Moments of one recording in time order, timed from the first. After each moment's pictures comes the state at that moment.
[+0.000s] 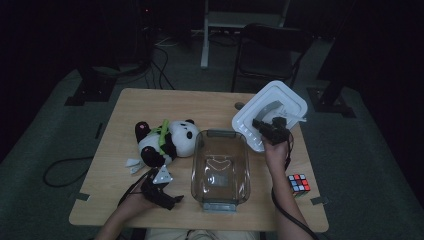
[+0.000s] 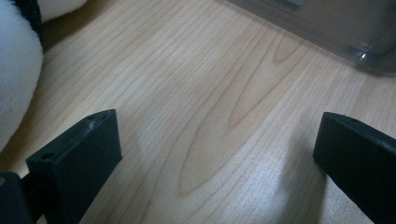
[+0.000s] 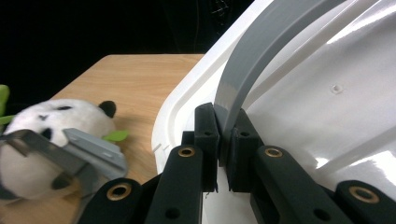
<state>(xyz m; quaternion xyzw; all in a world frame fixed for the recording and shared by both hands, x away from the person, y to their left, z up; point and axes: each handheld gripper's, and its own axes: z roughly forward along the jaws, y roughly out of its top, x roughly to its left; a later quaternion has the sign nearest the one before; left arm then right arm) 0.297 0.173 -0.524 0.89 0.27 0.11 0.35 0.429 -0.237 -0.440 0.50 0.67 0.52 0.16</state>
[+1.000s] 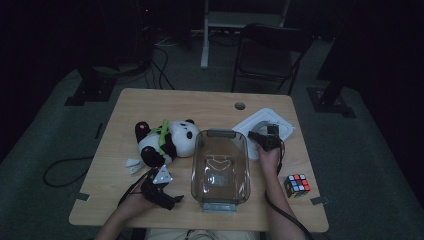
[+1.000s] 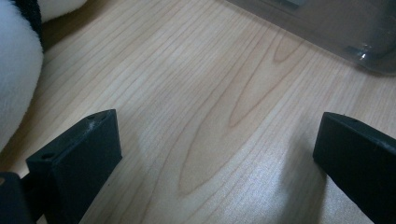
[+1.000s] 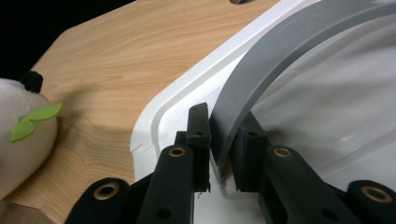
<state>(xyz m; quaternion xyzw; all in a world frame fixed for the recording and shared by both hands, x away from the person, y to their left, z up) 0.297 0.173 -0.524 0.89 0.27 0.11 0.35 0.466 -0.245 -0.526 0.60 0.64 0.48 0.06</state>
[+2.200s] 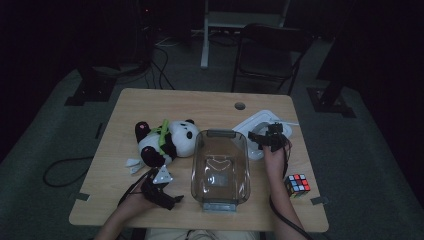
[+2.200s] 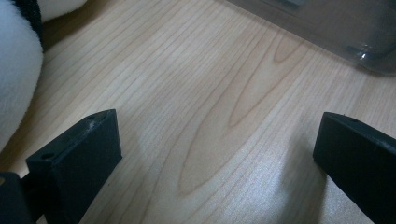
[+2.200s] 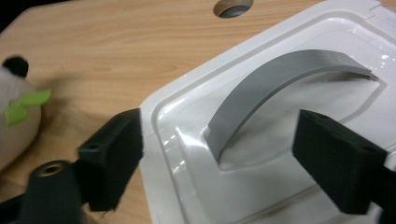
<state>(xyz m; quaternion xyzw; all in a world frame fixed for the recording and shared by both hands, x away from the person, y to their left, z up) 0.297 0.173 -0.524 0.89 0.27 0.11 0.35 0.440 -0.240 -0.481 0.59 0.67 0.42 0.14</state>
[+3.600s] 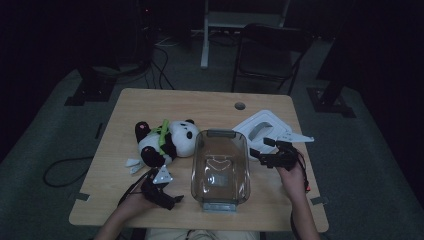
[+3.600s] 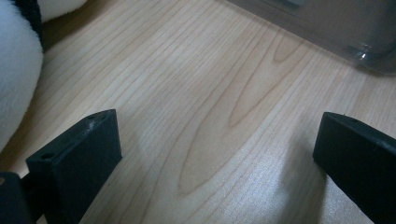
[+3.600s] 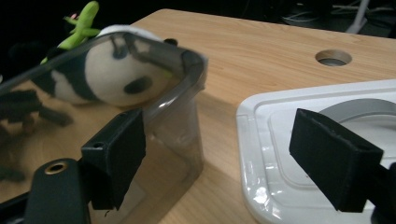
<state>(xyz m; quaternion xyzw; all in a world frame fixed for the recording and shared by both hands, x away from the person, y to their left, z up) 0.297 0.173 -0.524 0.89 0.27 0.11 0.35 0.356 -0.250 -0.442 0.39 0.75 0.51 0.14</state>
